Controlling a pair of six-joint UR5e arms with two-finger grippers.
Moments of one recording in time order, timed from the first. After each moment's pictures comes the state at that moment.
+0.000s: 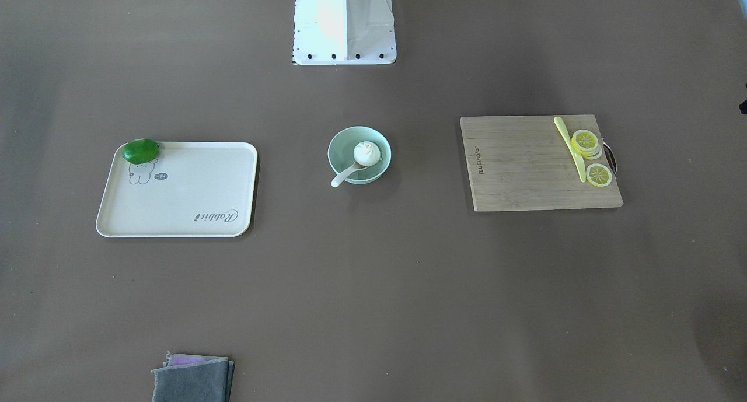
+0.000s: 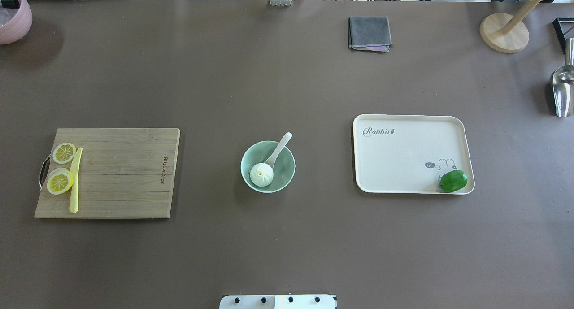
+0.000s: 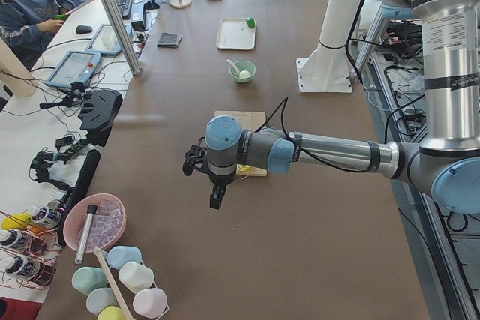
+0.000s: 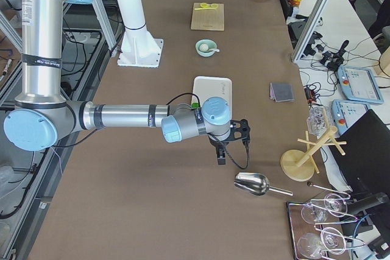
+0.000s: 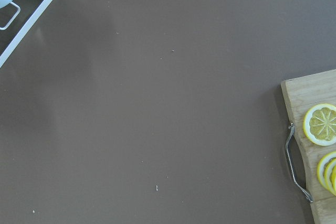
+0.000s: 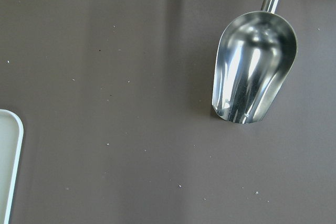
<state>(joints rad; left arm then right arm) -1.50 -1.42 -1.83 -1.66 -2.35 0.02 1.50 -1.67 1.69 -1.29 2.40 0.20</state>
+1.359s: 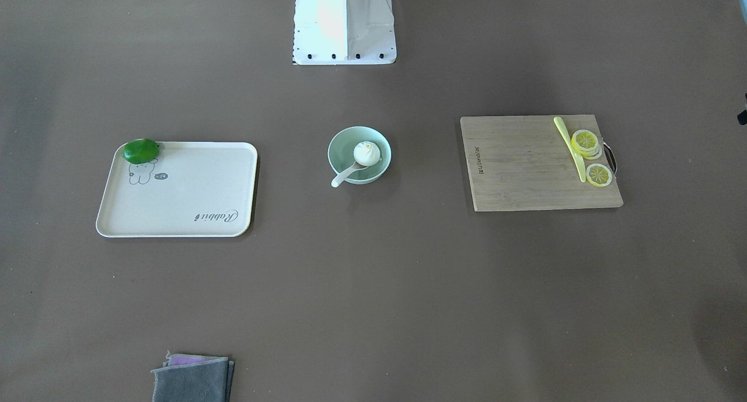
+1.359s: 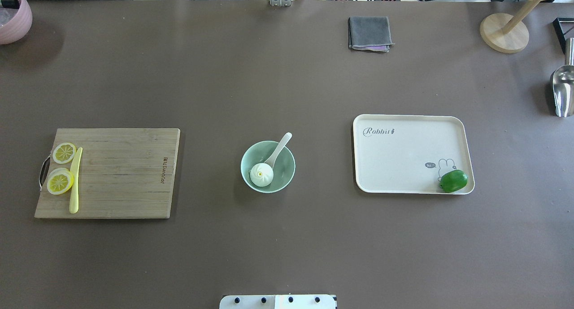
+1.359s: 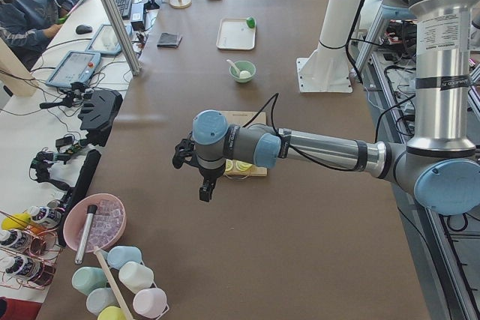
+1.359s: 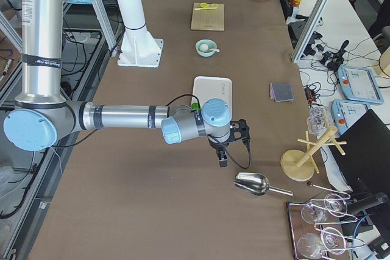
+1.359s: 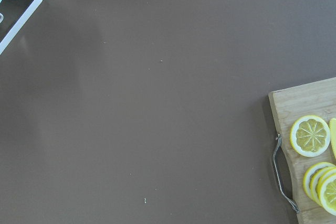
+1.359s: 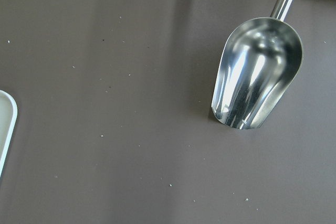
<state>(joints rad) -1.49 -1.50 -1.78 -1.66 -2.38 0.02 1.50 -1.67 1.68 -1.29 2.39 0.10</state>
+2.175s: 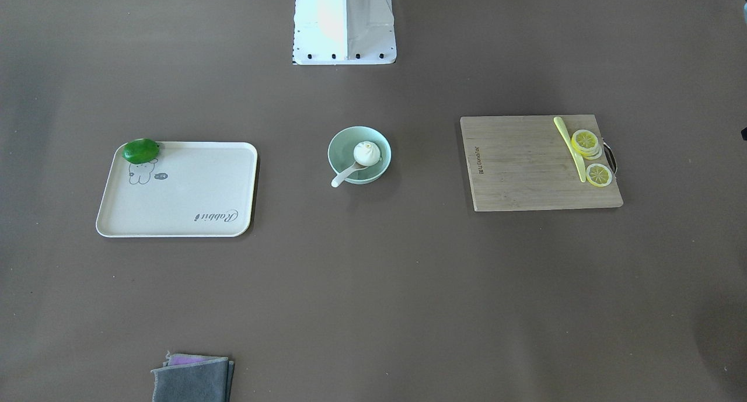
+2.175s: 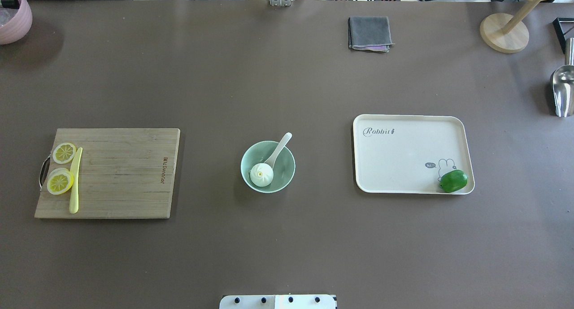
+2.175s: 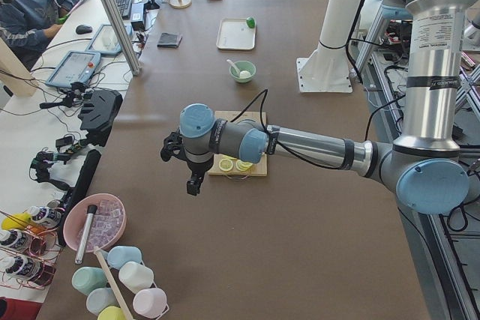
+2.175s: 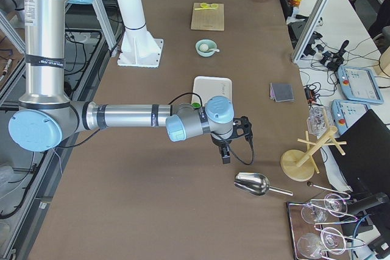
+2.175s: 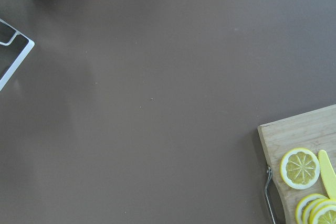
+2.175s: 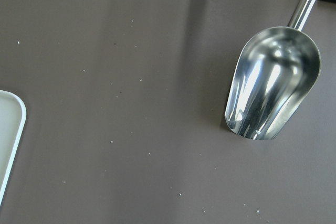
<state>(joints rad) -1.48 -1.58 -1.74 -1.66 -2.38 0.02 1.47 -1.64 1.68 -1.29 2.38 0.10</state>
